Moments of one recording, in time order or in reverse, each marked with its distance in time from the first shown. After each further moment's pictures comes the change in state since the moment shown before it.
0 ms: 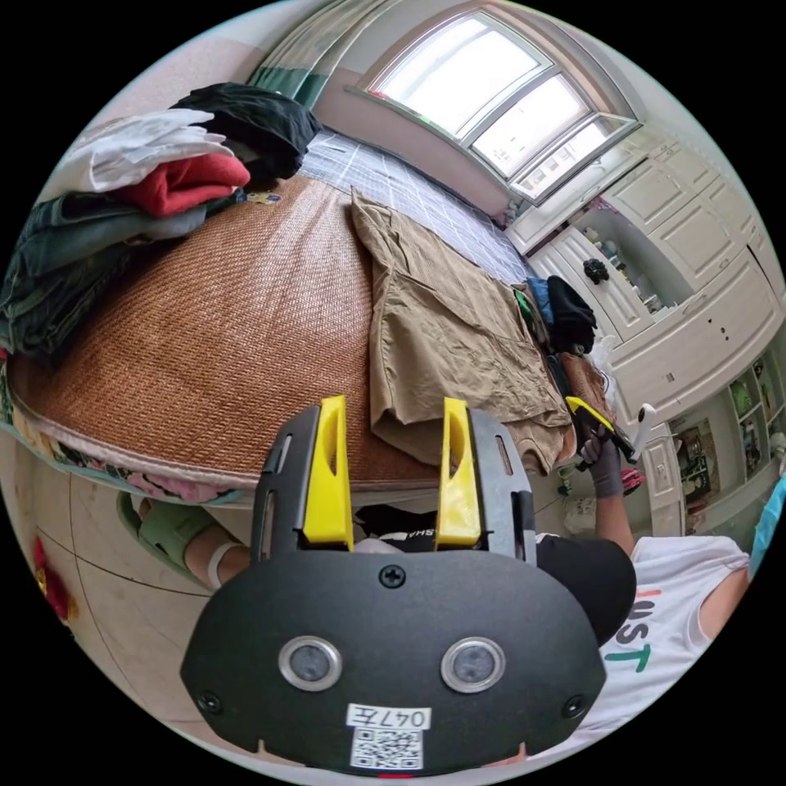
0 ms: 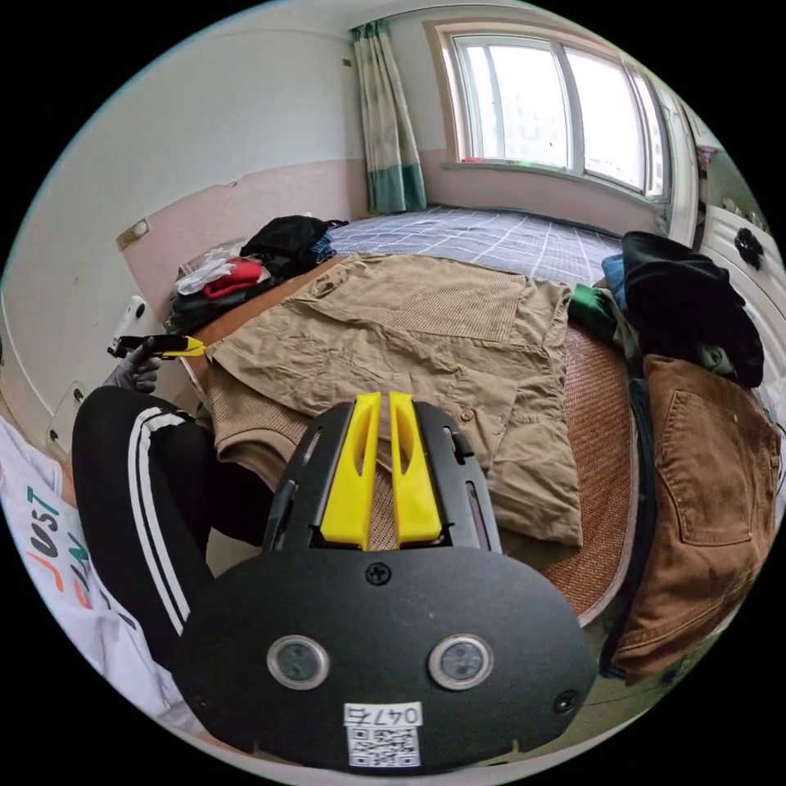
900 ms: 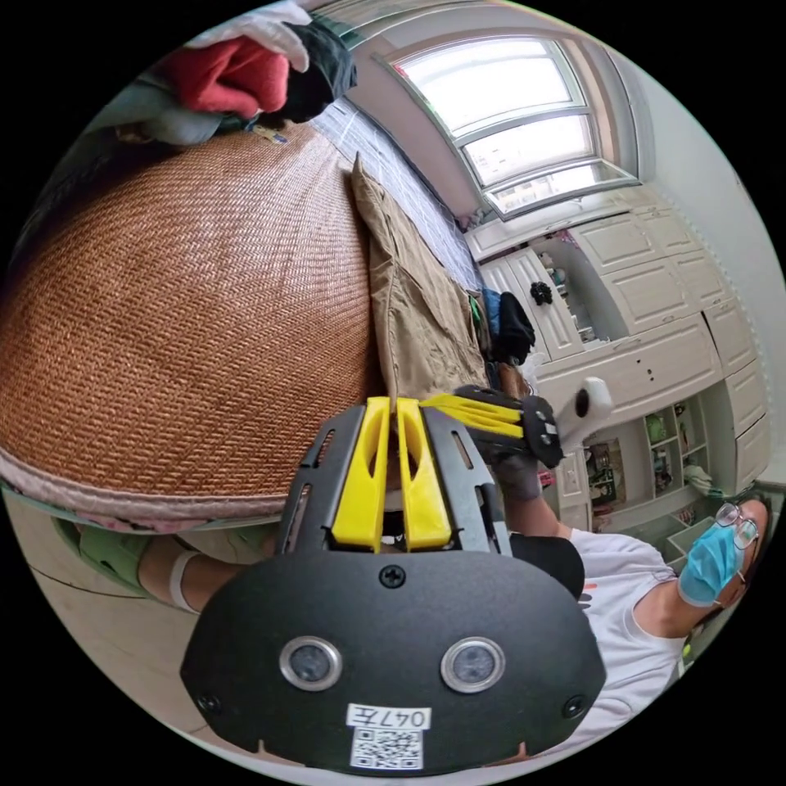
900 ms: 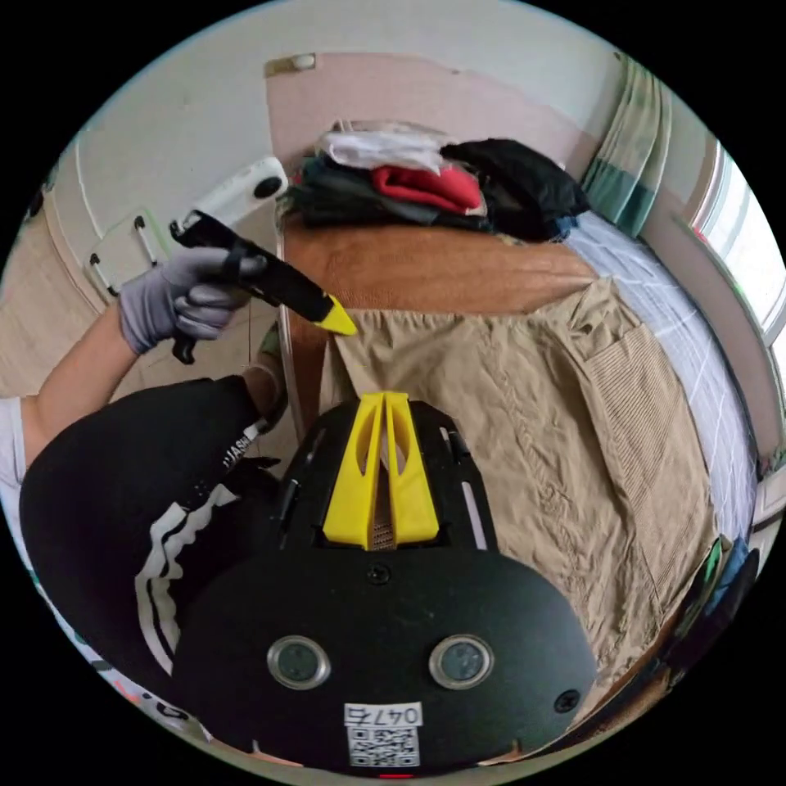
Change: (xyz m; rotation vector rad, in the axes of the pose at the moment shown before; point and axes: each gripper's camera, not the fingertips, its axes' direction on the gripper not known) left arm -0.110 0.045 0.046 -0.108 0.342 -0.114; right arm -0.360 -0.239 0.172 -0.302 -0.200 -0.579
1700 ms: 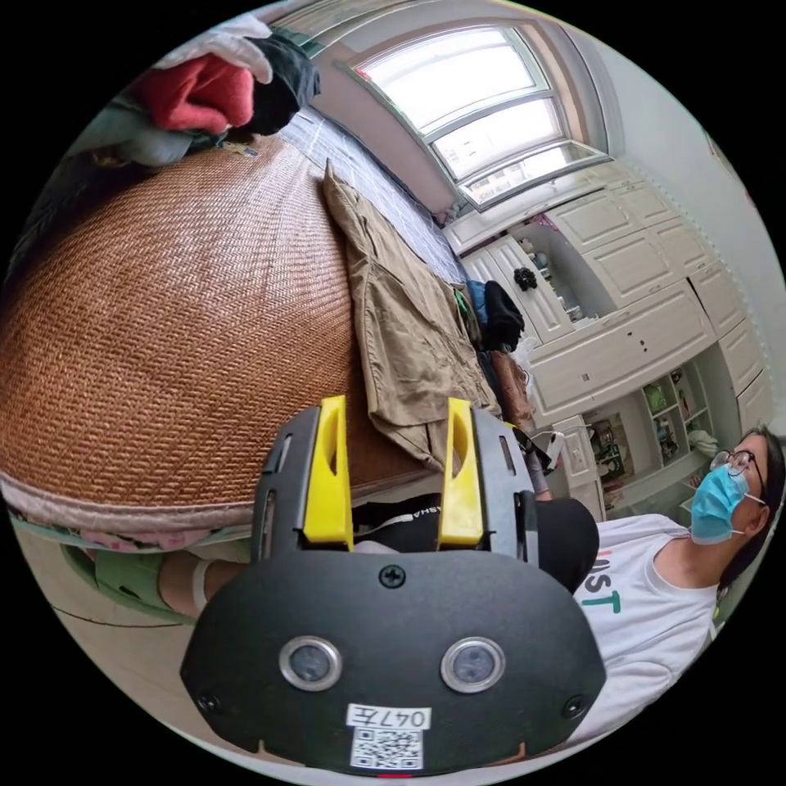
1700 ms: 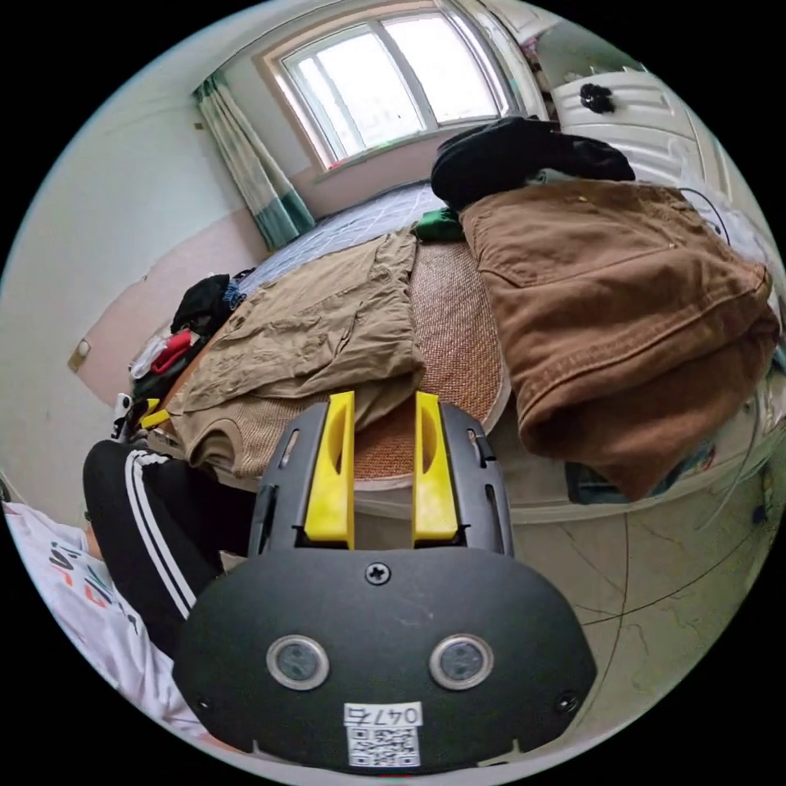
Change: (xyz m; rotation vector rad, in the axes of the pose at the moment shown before) left arm 0.035 0.092 0.046 0.020 -0.001 0.127; right arm 0.110 0.639 -0.201 0.401 0.176 1.023
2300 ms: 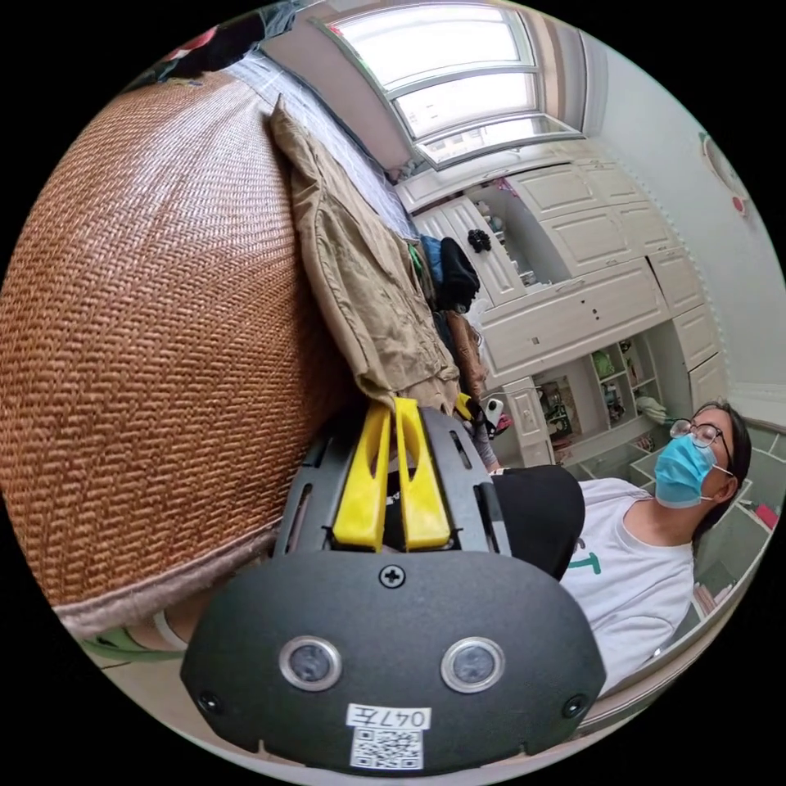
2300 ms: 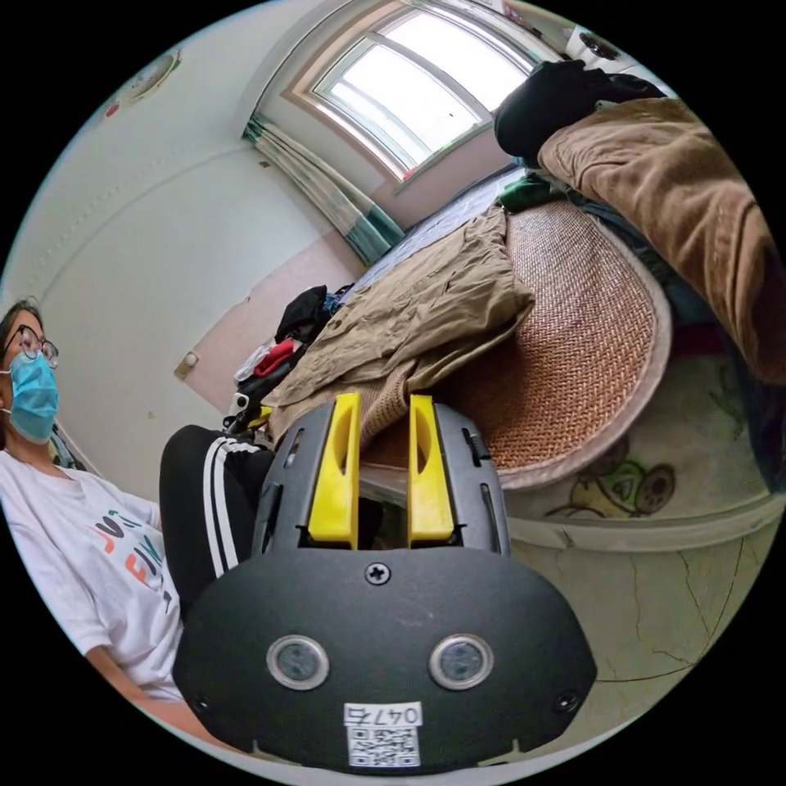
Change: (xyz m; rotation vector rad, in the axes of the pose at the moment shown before) left arm 0.008 0.057 0.129 -0.130 0.240 0.031; right arm 0.025 0.112 0.075 0.041 -0.442 0.012
